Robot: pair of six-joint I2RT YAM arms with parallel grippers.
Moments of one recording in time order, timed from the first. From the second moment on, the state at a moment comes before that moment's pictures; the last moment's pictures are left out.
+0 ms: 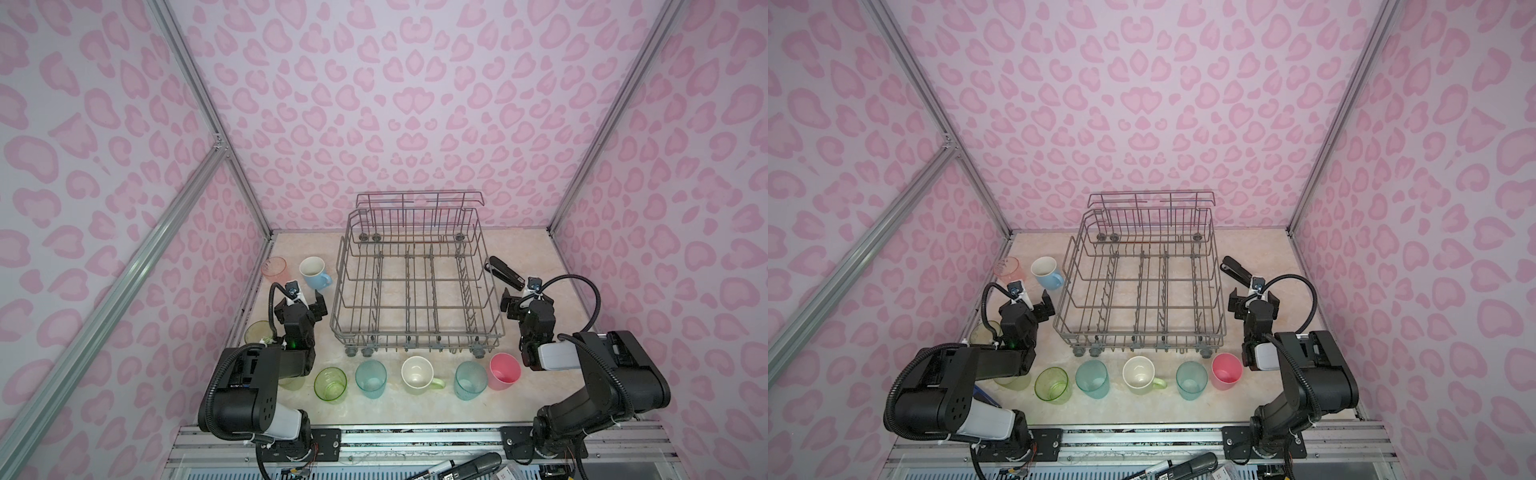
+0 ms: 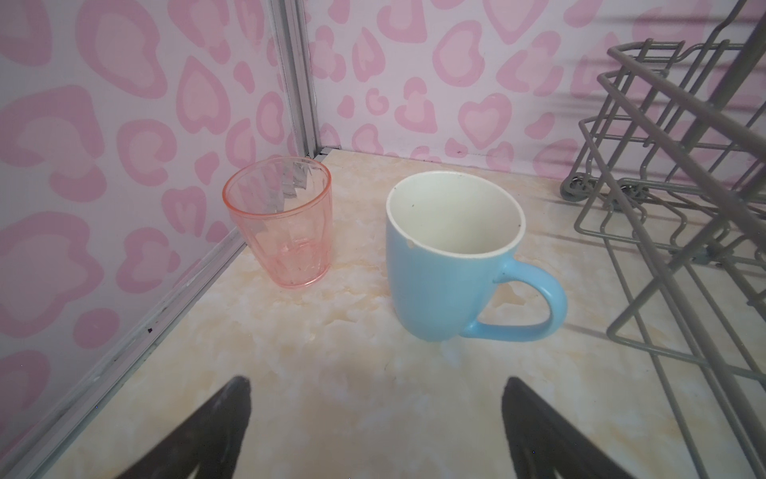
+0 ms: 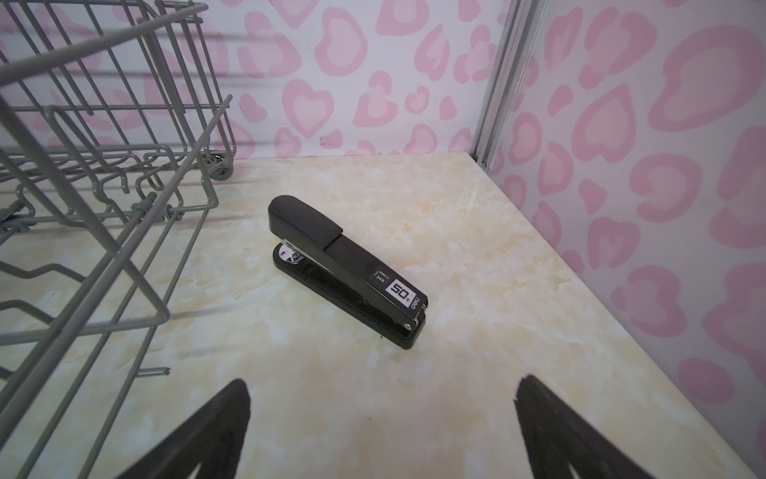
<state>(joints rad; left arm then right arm) -0.03 1.48 0.31 0.91 -0.30 -0.09 0.03 1.57 0.32 0.99 0.25 0.02</state>
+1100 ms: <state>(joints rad) -0.07 1.45 0.30 0.91 -0.36 -0.08 0.09 1.55 0.19 1.19 0.44 0.01</state>
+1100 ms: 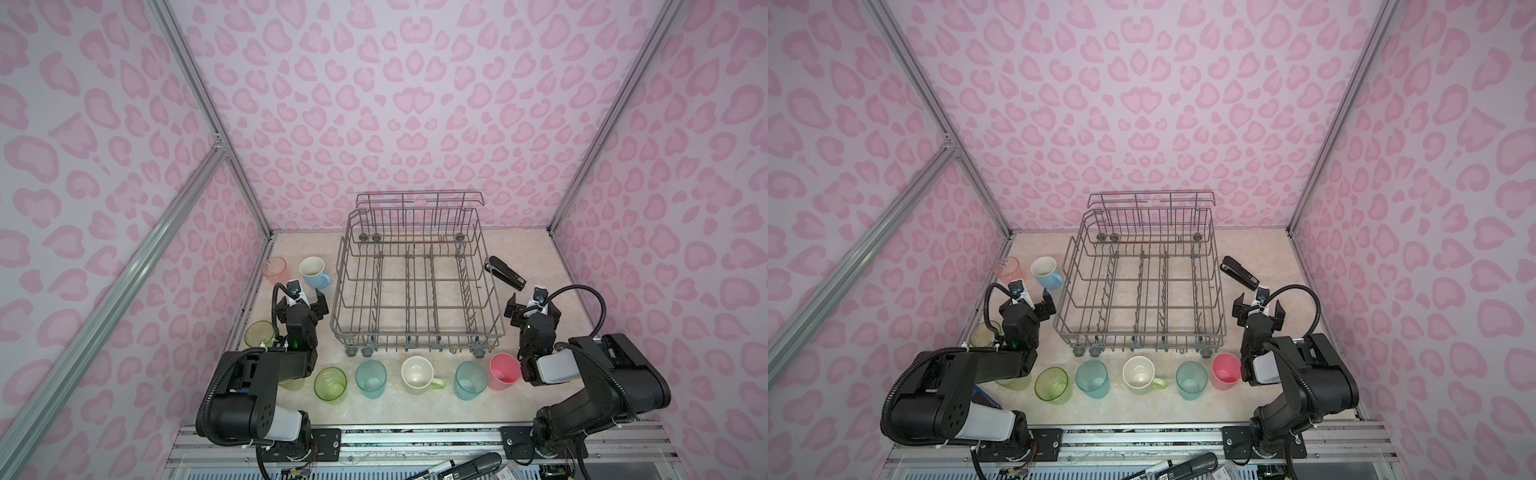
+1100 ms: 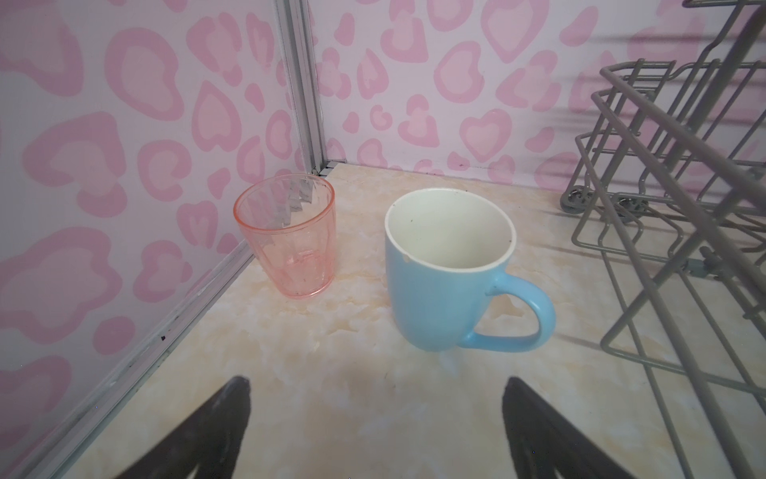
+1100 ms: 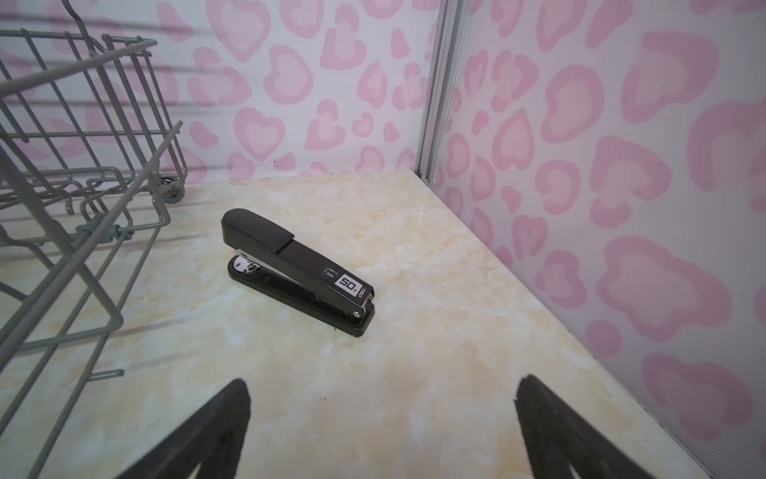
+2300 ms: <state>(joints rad) -0.06 1.26 0.53 0.50 -0.42 -0.12 0.10 1.27 0.34 0.77 0.61 0.07</state>
